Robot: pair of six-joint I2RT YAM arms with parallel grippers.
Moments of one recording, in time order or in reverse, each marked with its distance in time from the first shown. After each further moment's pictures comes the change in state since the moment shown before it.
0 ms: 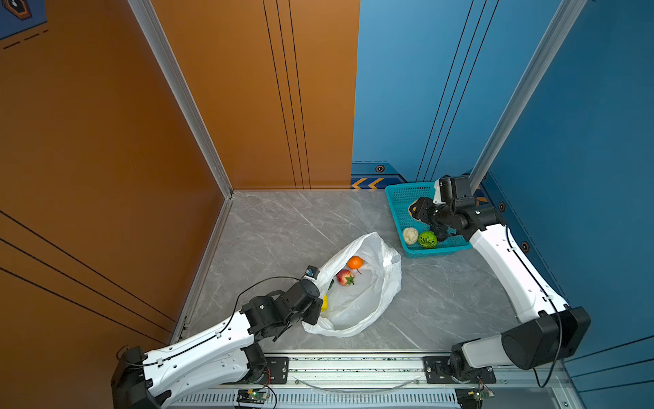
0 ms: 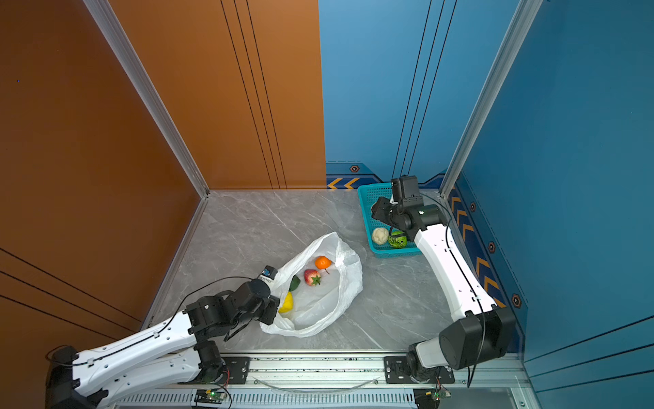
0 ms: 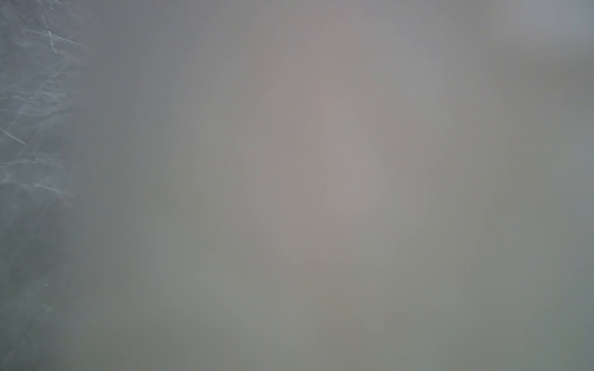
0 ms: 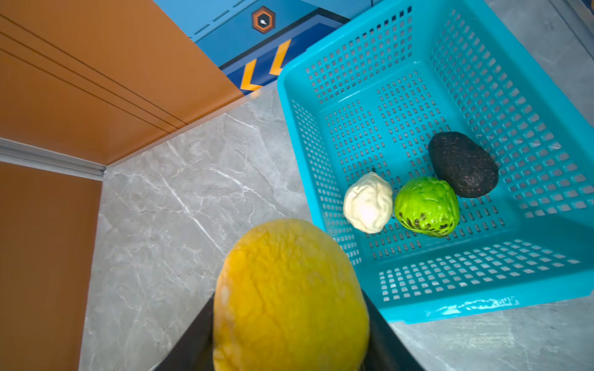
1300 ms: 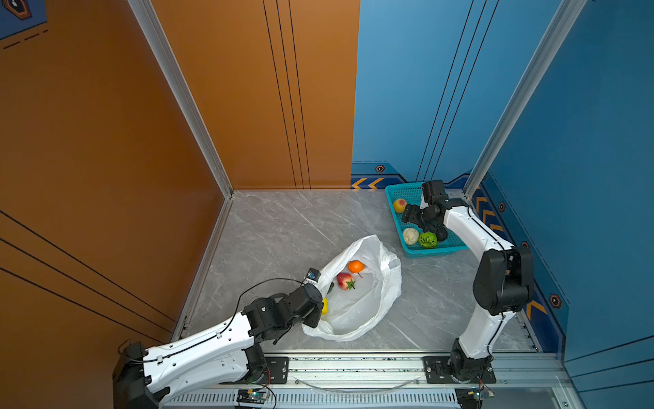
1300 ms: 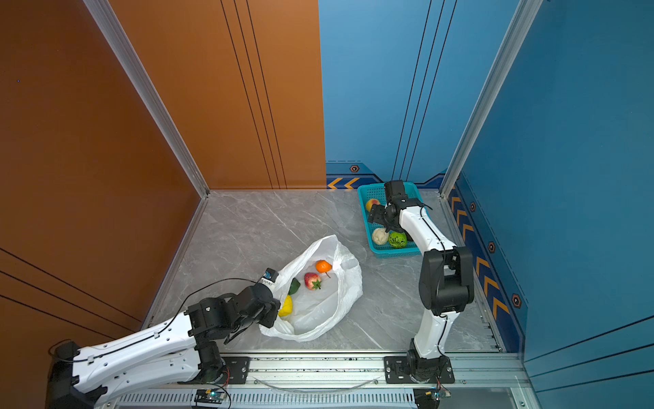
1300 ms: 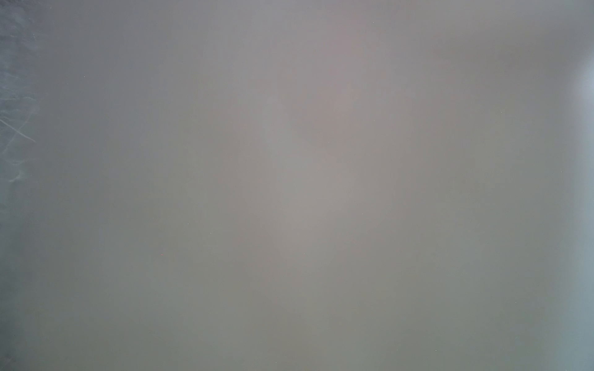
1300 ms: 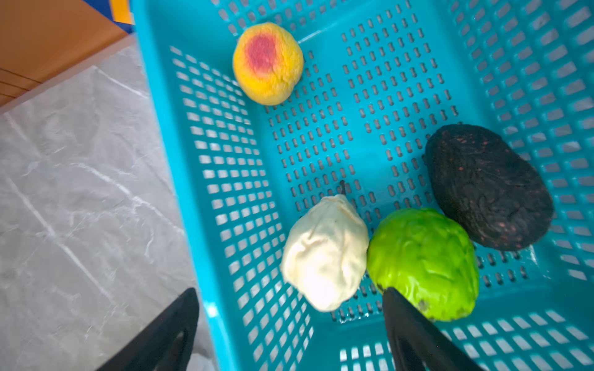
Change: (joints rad) left arm -0.056 0.008 0.003 -0.016 -0.074 -0.018; right arm -0.052 0.319 0.041 0.066 -0.003 -0.118
